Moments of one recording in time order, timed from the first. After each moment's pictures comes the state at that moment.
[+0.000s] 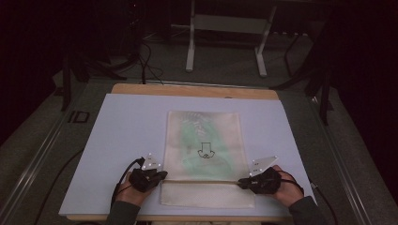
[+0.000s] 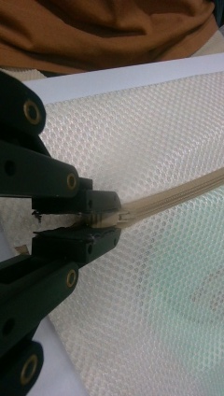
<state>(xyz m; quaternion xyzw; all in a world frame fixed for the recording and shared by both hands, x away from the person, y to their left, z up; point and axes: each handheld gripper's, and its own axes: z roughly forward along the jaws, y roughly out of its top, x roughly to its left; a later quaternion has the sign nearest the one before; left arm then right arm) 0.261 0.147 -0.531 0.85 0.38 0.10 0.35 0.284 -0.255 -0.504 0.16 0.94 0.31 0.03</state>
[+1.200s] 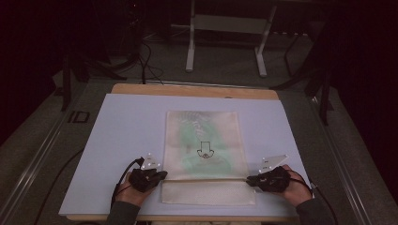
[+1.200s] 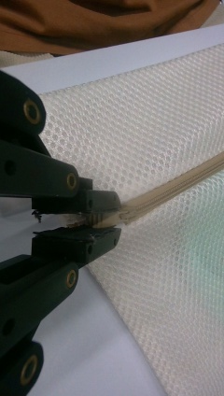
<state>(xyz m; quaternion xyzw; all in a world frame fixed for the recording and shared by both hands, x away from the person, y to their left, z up) 0.261 0.149 -0.532 0.84 0.39 0.10 0.36 0.288 -0.282 -0.504 0.20 0.93 0.31 0.04</state>
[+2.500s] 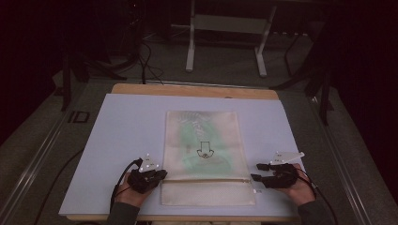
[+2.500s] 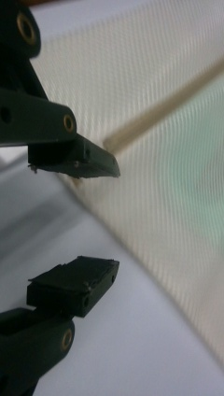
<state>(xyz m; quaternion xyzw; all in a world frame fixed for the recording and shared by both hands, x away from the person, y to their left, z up) 0.256 0.150 -0.530 0.84 0.38 0.12 0.37 0.296 -0.308 -0.505 0.29 0.88 0.37 0.08</state>
